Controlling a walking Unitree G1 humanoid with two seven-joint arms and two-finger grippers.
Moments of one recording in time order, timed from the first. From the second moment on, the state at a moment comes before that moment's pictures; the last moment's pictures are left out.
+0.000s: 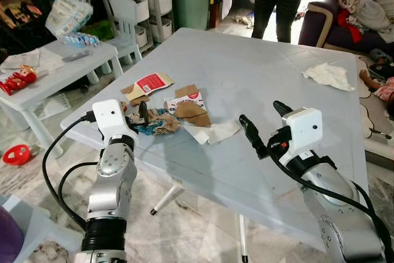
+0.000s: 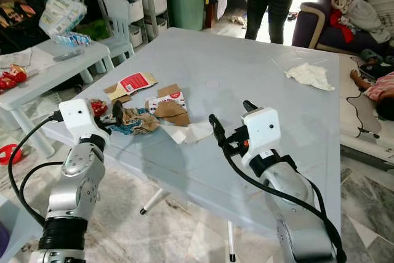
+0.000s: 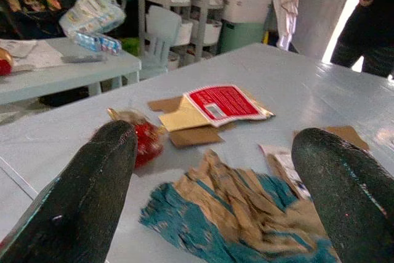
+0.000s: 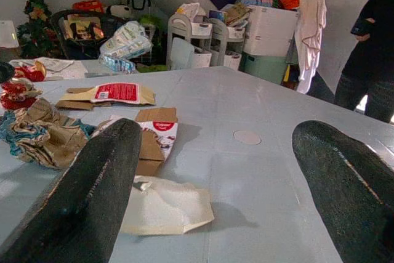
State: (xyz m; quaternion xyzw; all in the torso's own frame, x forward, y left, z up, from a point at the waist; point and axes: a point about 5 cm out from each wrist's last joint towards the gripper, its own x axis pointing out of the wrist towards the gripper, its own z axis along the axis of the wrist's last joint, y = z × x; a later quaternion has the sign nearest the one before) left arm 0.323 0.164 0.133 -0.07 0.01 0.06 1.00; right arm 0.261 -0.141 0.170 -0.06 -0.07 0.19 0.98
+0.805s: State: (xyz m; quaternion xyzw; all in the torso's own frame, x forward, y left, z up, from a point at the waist) left arm 0.340 0.159 0.104 -0.07 0.10 0.00 0.99; right arm 0.258 -0.138 0.171 -0.05 -0.07 0.20 0.98
